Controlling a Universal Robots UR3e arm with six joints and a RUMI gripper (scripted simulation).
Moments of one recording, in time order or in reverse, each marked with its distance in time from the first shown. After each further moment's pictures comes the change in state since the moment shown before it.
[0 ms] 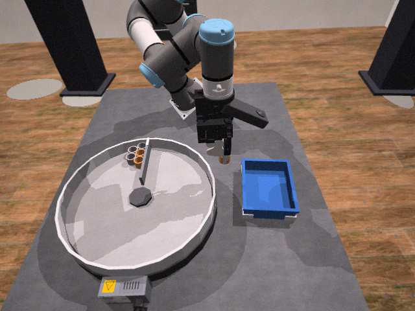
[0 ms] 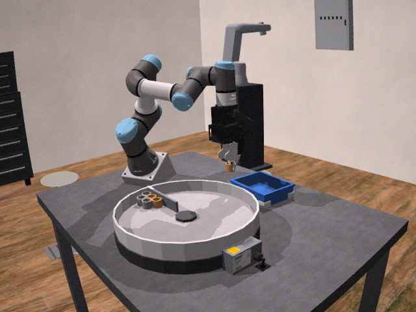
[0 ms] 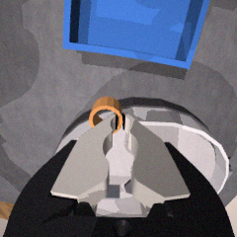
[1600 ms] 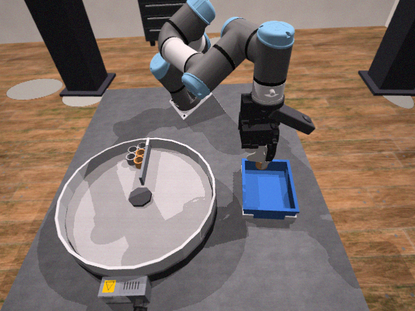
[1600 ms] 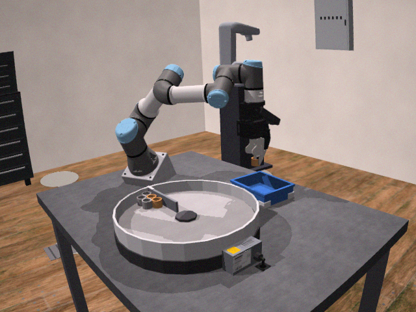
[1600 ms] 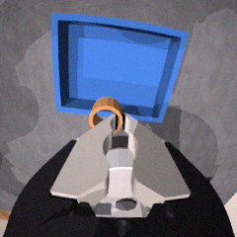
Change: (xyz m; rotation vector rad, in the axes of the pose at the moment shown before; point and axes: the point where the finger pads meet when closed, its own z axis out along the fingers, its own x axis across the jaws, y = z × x) arm 0.028 -0.098 0.001 -0.005 -0.003 0.018
